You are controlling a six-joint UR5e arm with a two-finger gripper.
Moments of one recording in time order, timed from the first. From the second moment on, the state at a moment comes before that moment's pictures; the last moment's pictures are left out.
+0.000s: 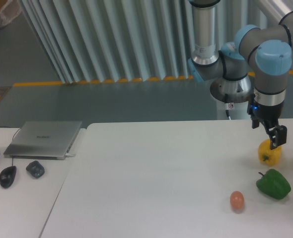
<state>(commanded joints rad) 2.46 -1.76 -1.53 -1.46 1.58 1.43</state>
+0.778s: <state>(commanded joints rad) 2.43 -1.73 -1.65 -1.31 1.57 1.42</state>
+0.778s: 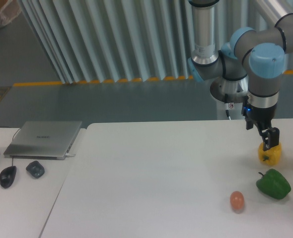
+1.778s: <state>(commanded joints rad) 2.45 -1.75 -1.76 -1.20 1.60 1.06</state>
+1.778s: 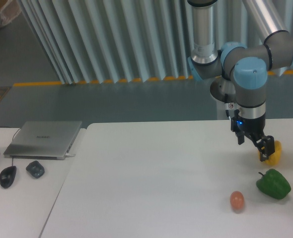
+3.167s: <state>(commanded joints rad) 2.52 -1.78 -1.82 -1.23 1.64 0.93</state>
